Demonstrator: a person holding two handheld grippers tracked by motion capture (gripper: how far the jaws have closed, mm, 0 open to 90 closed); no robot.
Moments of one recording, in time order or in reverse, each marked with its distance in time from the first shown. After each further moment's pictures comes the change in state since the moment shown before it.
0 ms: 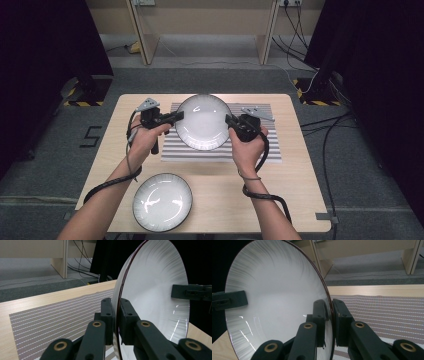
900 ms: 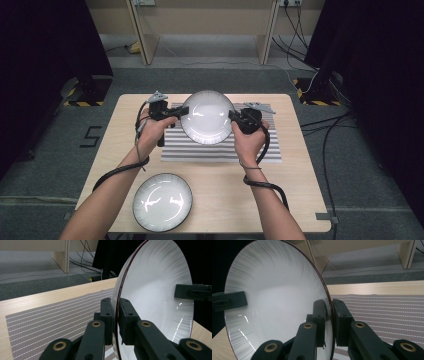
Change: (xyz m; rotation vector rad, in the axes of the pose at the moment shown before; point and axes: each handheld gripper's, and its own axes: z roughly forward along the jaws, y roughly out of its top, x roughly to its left) left arm 0.015 0.006 0.037 0.051 0.016 -0.023; right arm -0.022 0.006 0.025 0.028 -0.025 0.036
